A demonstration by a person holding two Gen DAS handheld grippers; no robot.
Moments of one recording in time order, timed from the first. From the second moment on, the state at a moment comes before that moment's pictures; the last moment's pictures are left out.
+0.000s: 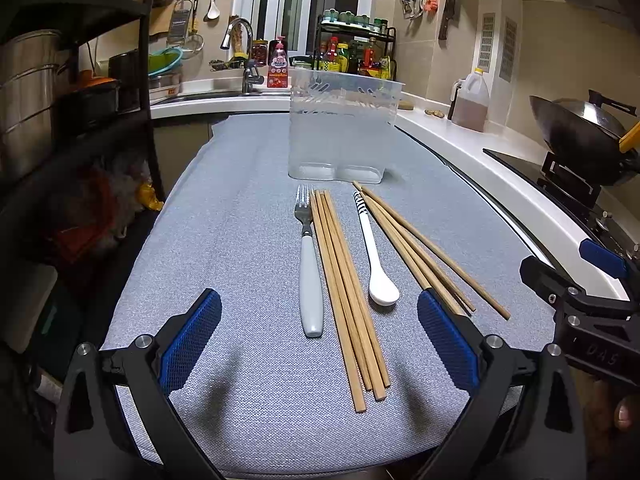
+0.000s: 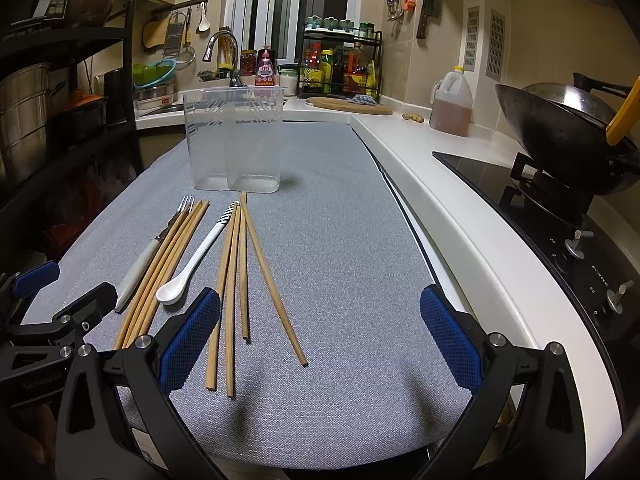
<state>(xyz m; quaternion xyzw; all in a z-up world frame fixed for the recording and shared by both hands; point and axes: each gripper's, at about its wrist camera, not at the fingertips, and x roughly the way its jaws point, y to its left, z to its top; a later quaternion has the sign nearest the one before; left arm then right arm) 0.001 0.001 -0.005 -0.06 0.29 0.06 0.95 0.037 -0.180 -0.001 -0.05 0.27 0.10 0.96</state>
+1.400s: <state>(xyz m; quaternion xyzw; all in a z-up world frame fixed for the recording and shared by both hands) 0.028 0.012 -0.029 -0.08 0.34 0.07 0.94 0.081 -0.185 -0.028 -0.01 0.36 0.13 0.92</state>
